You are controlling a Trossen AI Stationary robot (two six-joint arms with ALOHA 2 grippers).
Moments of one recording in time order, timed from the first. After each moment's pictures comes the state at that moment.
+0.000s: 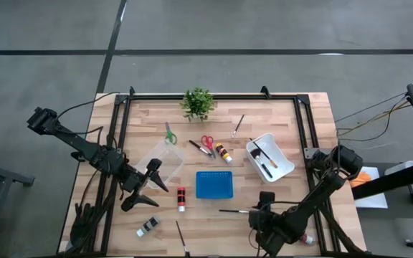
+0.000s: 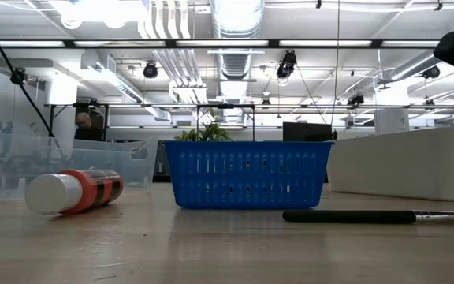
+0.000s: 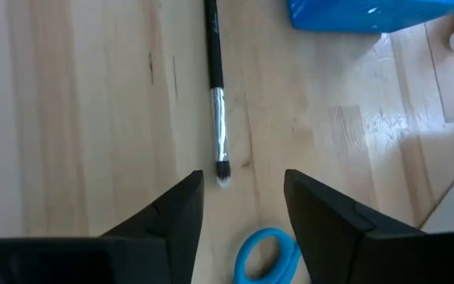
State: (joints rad) left arm -0.50 0.87 0.52 0.21 0.07 0.29; right arm 0.86 1.90 1.22 -0.82 0.55 0.94
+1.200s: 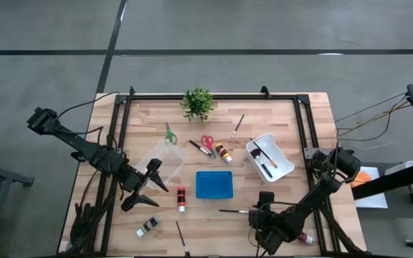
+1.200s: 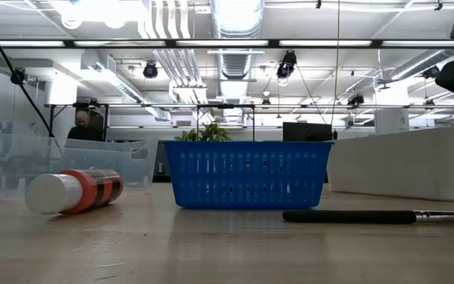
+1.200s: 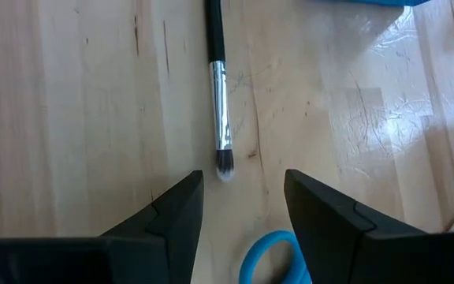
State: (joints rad) left arm -0.50 0.87 0.52 0.21 0.07 0.29; right arm 0.85 1.93 1.16 -0.74 0.55 0.94
